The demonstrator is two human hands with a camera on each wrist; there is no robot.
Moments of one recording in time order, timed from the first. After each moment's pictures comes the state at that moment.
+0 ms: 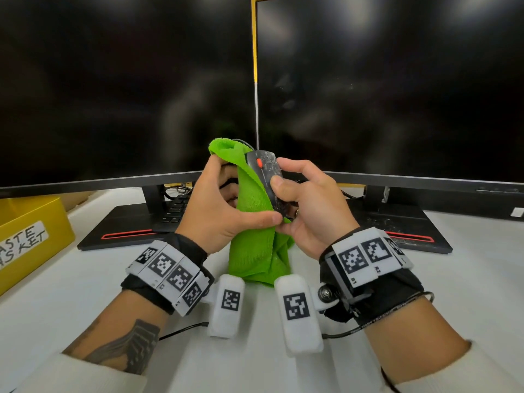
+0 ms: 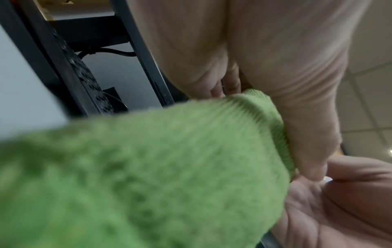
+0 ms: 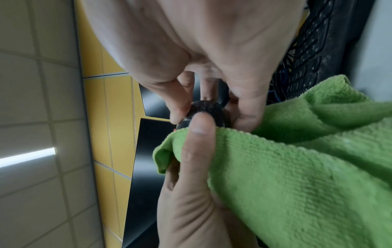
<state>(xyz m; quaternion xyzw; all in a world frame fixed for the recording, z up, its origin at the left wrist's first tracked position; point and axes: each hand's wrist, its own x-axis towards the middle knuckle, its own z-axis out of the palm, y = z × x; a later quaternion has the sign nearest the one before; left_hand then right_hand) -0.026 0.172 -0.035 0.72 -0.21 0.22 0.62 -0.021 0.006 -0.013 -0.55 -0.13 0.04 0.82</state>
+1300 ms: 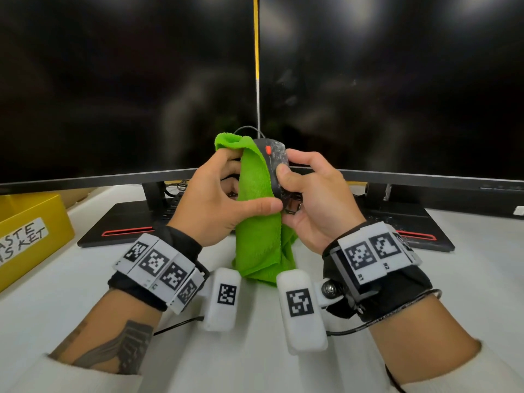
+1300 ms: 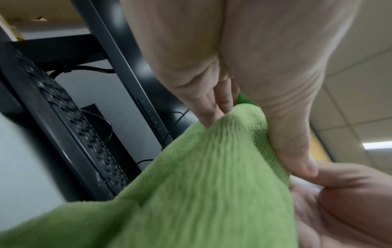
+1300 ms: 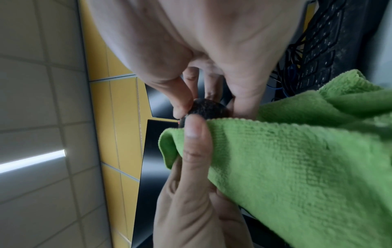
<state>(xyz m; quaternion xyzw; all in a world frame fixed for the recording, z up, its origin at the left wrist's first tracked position) -0.032 0.175 -0.022 0.75 -0.21 0.22 0.58 -0.022 0.007 -0.008 -0.53 -0.12 0.03 0.84</state>
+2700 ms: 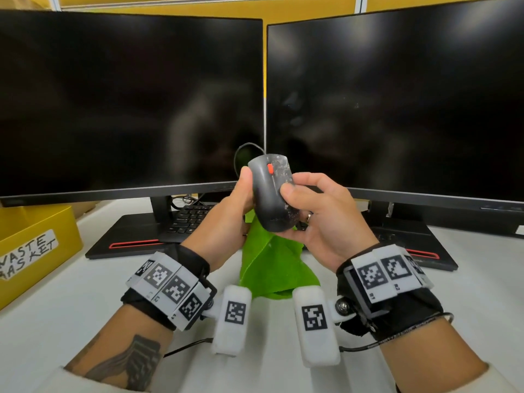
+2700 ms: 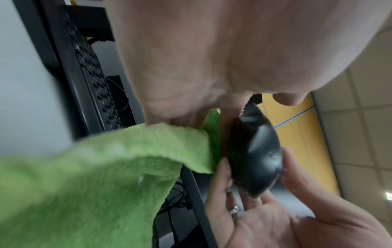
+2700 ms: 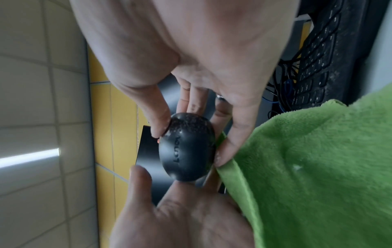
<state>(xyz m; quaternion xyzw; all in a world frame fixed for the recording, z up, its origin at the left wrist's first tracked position) -0.020 0.168 -0.027 0.66 -0.13 -0.02 0.74 -0.025 -0.002 -0.008 -0.54 -0.15 0.02 0.82</state>
